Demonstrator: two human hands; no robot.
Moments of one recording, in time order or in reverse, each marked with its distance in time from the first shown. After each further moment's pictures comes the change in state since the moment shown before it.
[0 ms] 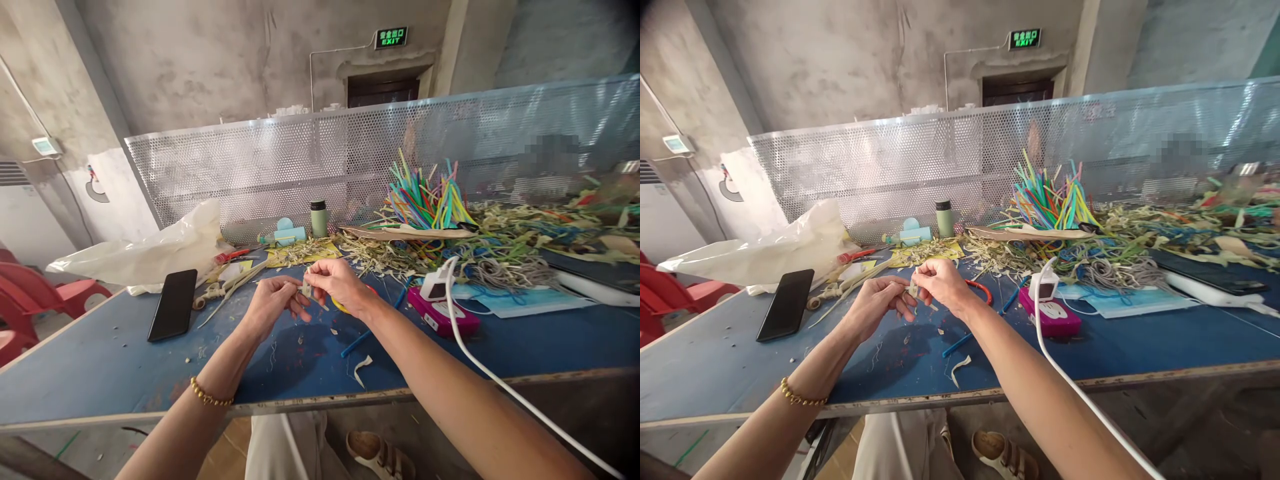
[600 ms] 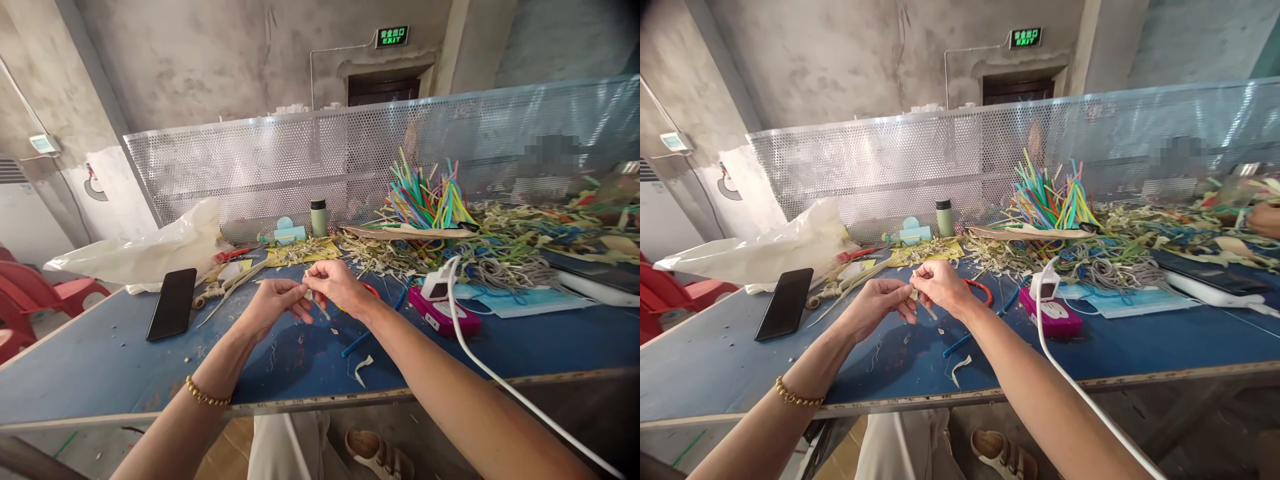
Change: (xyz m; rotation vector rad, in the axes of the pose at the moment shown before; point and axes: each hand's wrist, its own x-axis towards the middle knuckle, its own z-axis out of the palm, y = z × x) left_hand 0.000 -0.002 -0.009 -0.027 -0.200 -0.004; right_hand 0.000 0.002 0.005 -0.088 0.012 0.007
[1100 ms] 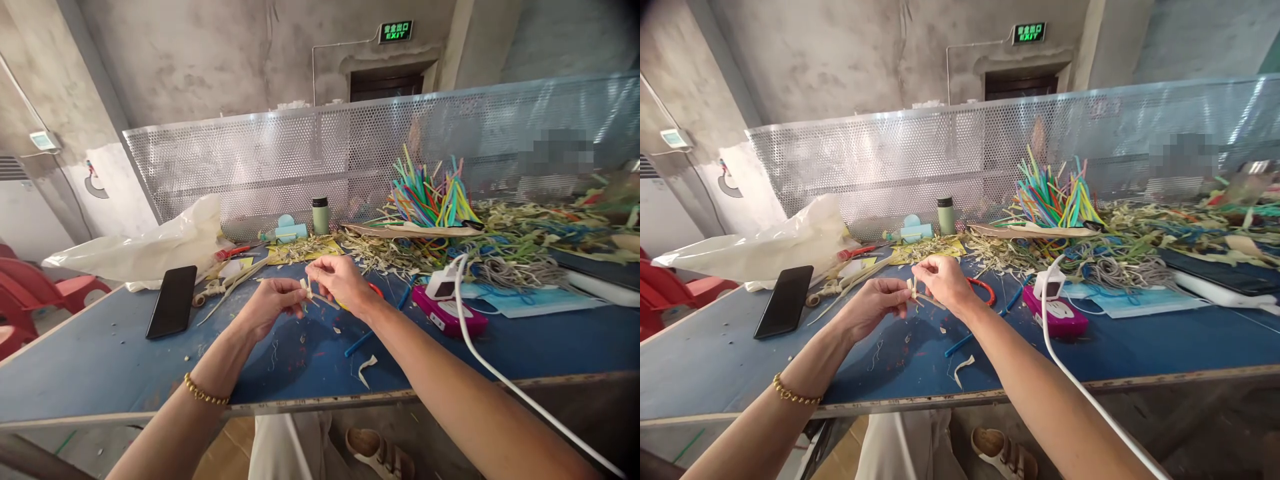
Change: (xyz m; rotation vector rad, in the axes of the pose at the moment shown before) left_hand 0.003 -0.006 -0.006 -0.064 0.049 -0.054; right_hand 0.001 0.000 -0.004 -0.162 0.131 -0.099
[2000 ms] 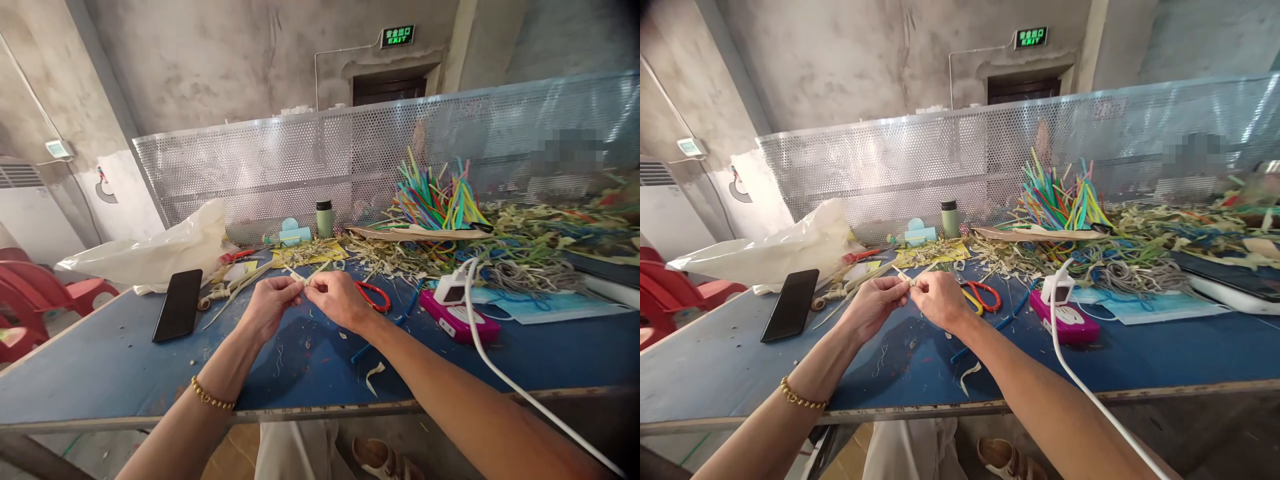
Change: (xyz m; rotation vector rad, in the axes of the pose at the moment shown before) left_hand 0.006 -0.001 0.001 -0.169 0.206 0.093; right_hand -0.012 -0.010 0.016 -0.410 -0.007 -0.151
